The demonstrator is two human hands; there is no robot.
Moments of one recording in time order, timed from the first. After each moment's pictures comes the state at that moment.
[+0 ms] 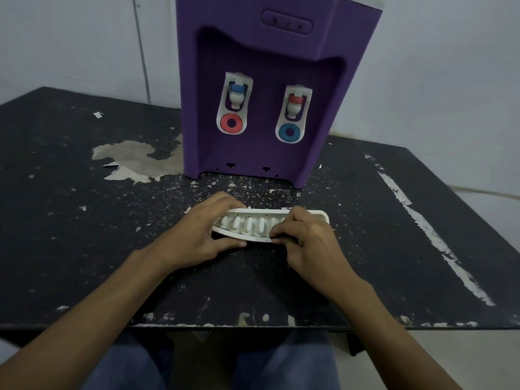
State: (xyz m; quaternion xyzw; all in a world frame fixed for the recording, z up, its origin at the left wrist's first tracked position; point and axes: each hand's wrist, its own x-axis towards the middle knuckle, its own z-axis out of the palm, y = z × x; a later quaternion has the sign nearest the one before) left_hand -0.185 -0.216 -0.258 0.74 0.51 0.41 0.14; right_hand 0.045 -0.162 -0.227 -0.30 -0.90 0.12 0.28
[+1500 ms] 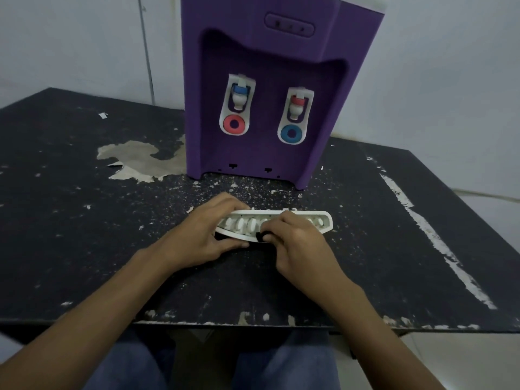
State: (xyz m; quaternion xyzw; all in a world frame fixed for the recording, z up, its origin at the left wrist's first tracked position) left_hand -0.182 -0.217 -0.257 0.75 0.51 0.41 0.14; right_hand 0.031 -0.169 -0.234 -0.28 -0.91 0.08 0.29
